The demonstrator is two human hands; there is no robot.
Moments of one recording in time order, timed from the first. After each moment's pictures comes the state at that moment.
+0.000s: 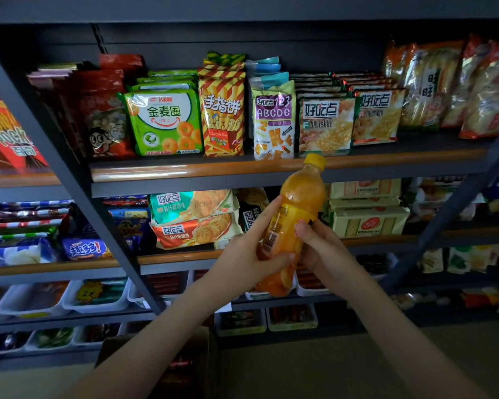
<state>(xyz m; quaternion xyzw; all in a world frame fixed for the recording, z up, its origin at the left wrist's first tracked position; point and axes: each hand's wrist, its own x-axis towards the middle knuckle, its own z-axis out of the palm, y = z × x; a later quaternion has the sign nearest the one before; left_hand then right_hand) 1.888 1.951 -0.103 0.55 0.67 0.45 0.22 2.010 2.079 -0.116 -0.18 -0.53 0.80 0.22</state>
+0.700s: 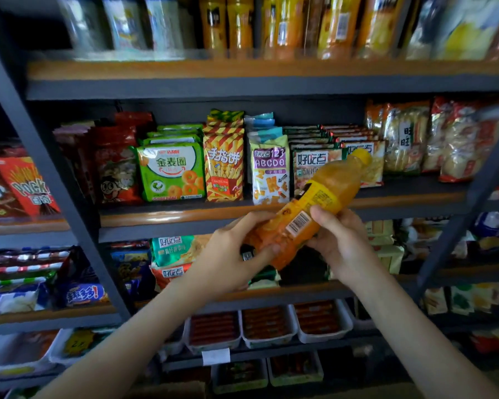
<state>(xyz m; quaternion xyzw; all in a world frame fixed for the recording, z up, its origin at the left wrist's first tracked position) 1.855 1.957 -0.038 0.60 0.67 0.43 0.02 1.997 2.102 -0.033 -0.14 -0.52 0.75 0.39</state>
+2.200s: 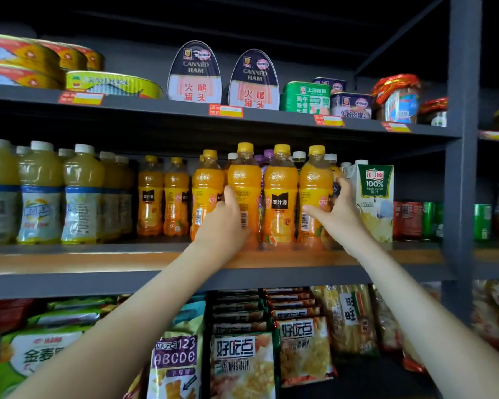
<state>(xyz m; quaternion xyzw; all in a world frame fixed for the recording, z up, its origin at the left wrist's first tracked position) 1.850 2.230 0.208 0.48 0.76 0.35 -0.26 2.006 2.378 0.219 -0.24 -0.76 0.28 0.53</state>
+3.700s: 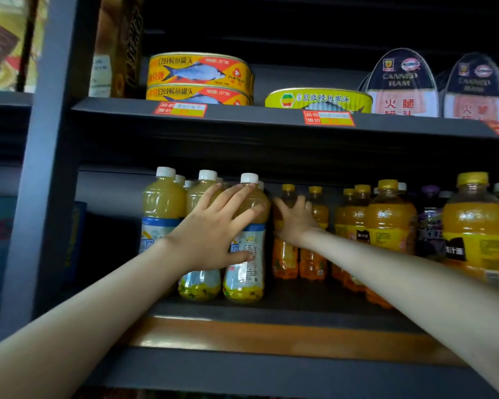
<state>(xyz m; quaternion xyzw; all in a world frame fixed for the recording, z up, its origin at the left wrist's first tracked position) 1.542 2.051 0.251 0.51 0.61 -0.02 -0.61 1.620 2.257 0.276 -0.27 -0.90 -0.06 0.34</state>
